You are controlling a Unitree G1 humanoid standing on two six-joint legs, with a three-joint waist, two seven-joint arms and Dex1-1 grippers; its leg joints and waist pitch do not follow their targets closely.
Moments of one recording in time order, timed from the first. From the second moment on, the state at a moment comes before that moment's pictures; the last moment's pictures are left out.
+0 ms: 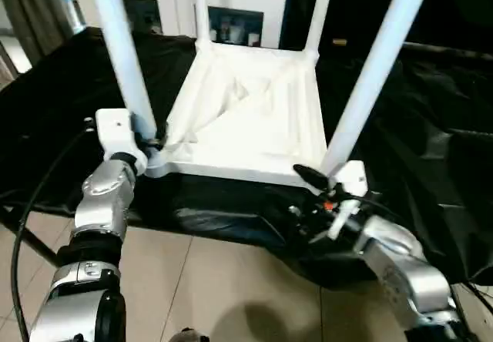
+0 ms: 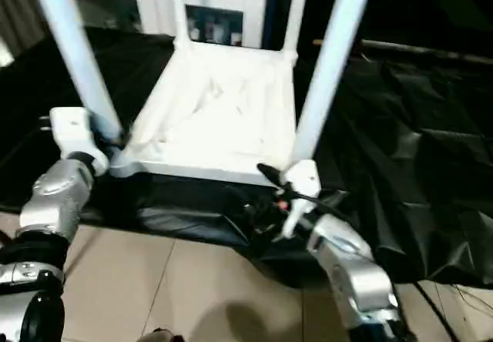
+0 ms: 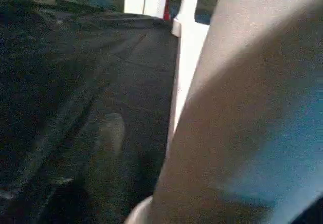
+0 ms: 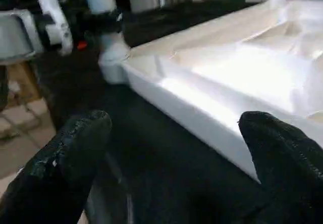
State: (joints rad) left arm -0.60 0.25 0.29 0.71 -0.19 0.02 -0.23; right arm -0.16 -0.21 0.13 0.05 0.32 0.22 0.68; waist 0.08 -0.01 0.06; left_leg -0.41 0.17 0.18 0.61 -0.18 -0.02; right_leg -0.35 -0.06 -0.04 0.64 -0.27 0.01
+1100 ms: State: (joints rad) left arm -0.54 0.05 0.34 0.45 -0.34 0.26 -0.20; right arm -0.28 -0.06 0.02 0.26 0.38 0.31 0.52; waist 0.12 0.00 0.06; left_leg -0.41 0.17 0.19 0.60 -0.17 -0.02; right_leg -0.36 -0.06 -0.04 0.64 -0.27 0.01
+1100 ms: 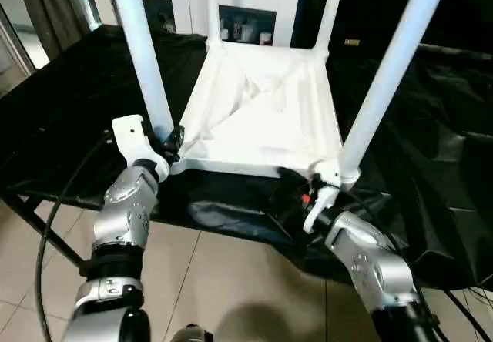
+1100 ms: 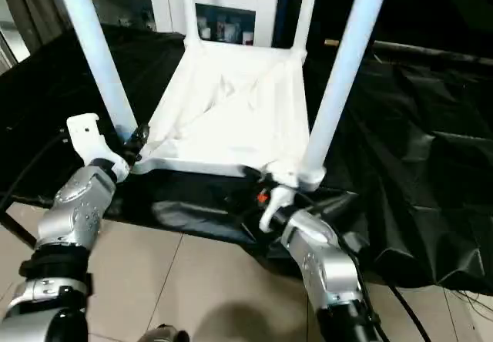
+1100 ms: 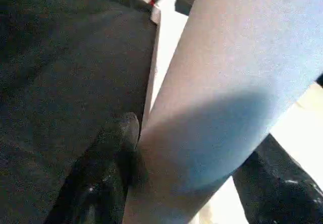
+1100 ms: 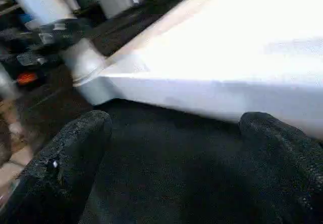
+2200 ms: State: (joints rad) left arm -0.46 -0.07 0.30 0.22 -0.44 0.42 -0.14; right arm -0.70 0.09 -0.32 0.73 0.61 0.26 0.28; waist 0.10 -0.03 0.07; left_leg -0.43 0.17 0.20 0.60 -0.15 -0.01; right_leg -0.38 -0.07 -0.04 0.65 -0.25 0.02
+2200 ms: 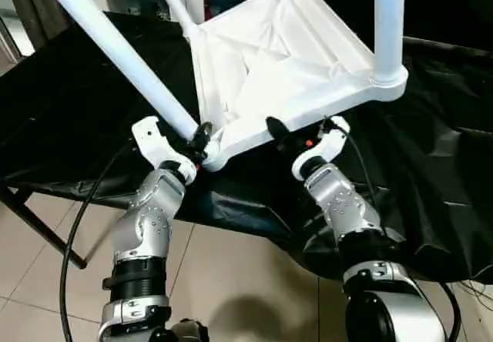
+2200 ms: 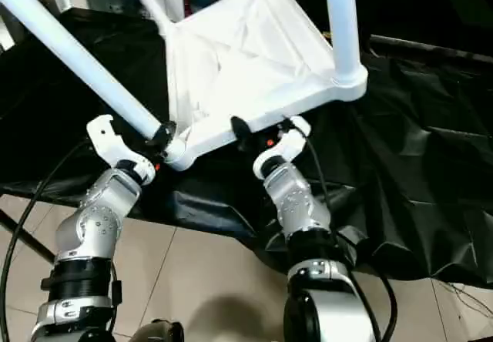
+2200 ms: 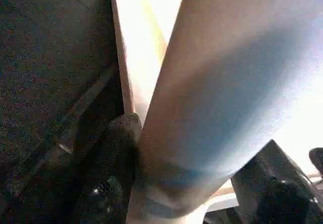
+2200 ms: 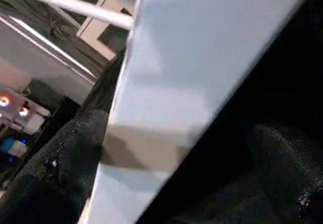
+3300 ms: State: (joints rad) left arm -0.43 -0.05 0.28 0.17 -0.44 0.49 -0.17; right arm -0.89 0.05 -0.44 1.04 0.62 0.12 0.32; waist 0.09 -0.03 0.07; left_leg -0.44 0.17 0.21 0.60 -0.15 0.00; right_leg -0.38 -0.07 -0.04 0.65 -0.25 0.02
